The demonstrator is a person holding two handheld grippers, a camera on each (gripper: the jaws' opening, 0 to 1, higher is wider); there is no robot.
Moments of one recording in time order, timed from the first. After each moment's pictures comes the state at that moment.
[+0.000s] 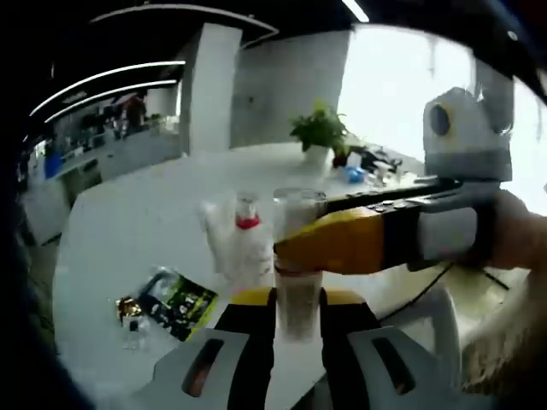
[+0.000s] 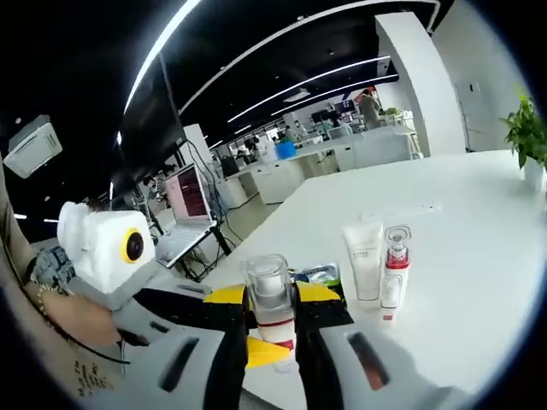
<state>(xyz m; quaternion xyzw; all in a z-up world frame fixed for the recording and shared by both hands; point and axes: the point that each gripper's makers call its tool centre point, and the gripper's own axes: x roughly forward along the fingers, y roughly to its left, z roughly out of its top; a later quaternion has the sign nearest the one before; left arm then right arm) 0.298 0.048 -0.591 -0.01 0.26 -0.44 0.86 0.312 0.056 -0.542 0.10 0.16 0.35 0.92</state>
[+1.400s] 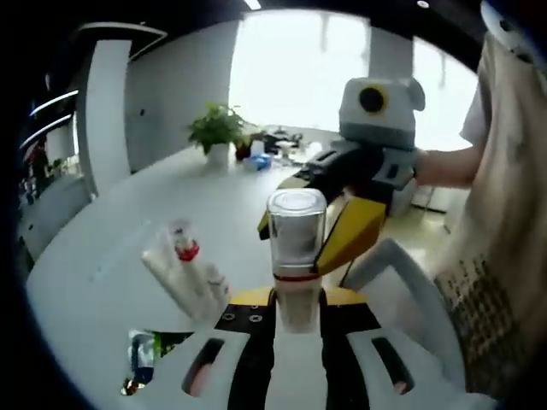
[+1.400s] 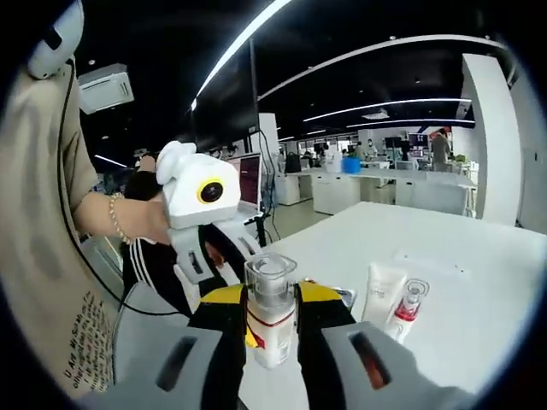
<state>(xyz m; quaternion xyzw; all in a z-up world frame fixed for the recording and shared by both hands) 0.291 0.035 -0.583 0.12 0.22 -0.64 0.72 0.304 0.050 -0.537 -0.01 0.12 0.44 0.89</state>
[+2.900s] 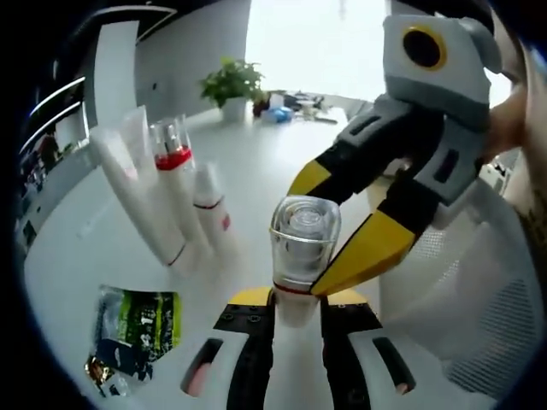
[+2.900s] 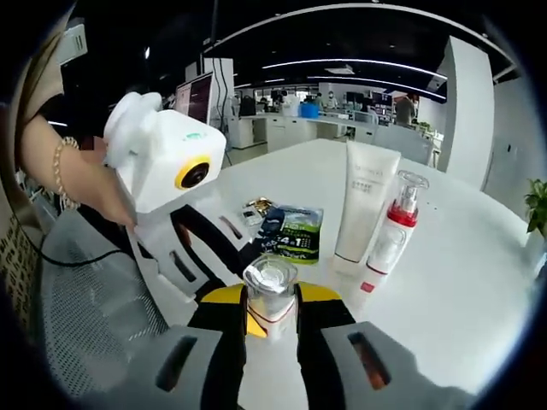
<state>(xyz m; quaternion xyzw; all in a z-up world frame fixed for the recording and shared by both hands) 0.313 0.022 -0.721 0.17 0.27 -0.60 0.74 0.320 0.036 -0.676 -0.10 0.24 0.34 0.90</state>
